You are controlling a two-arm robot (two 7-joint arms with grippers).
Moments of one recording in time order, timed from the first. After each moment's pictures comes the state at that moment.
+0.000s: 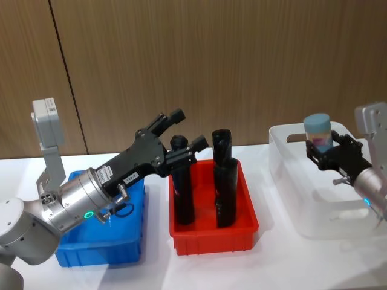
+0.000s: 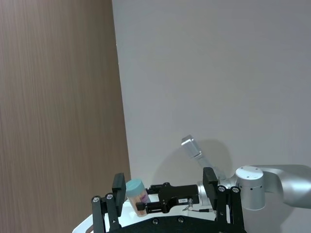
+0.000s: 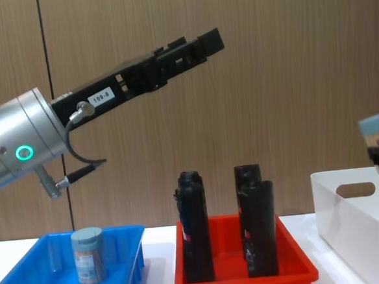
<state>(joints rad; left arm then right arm) -0.52 0.30 0.32 -1.22 -0.72 -0.16 -1.01 0.48 0.28 -0.19 -1.11 0.13 0.02 0.19</state>
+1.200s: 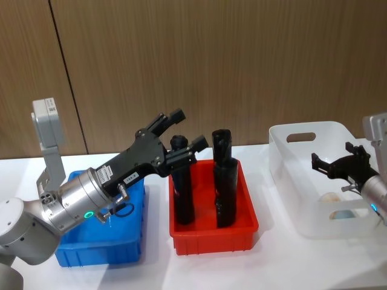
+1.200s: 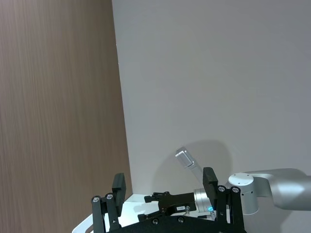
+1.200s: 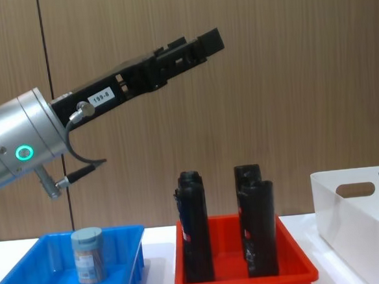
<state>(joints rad) -0.52 0.30 0.32 -1.22 -0.72 -0.16 -1.01 0.55 0.28 -0.17 -0.91 0.14 -0.02 0.22</state>
